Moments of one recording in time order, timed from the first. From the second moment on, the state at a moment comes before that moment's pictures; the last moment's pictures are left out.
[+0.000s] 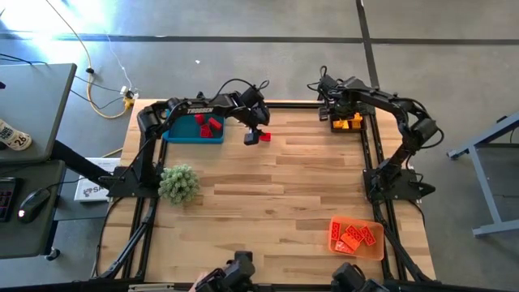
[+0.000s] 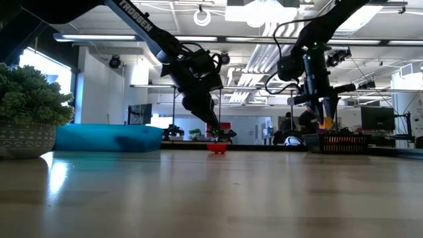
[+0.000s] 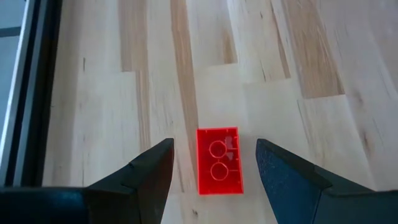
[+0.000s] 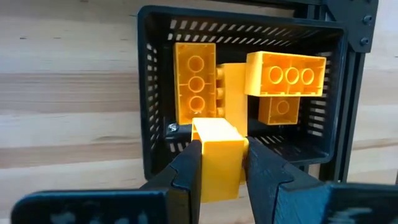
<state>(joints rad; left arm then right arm) 0.67 2.03 1.45 -0.41 0.32 0.60 -0.88 1.66 1.21 -1.10 0.28 0.65</state>
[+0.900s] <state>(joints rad) 0.66 2.09 1.45 -0.41 0.28 0.61 -0.88 1.66 1.21 -1.04 0.32 0.59</state>
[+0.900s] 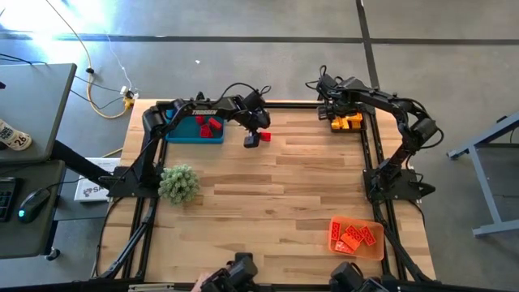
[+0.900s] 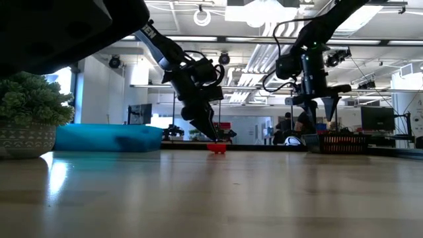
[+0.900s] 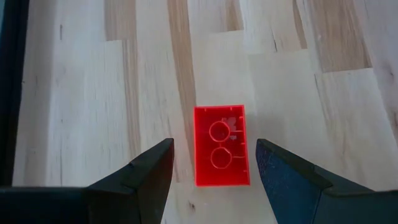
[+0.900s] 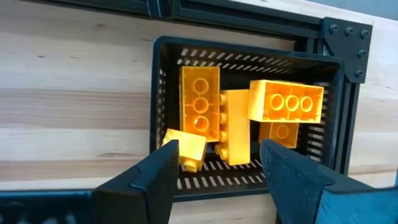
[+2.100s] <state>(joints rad) 0.61 2.16 1.45 -0.38 0.20 0.59 -0.88 1.66 1.21 -1.01 0.28 0.59</state>
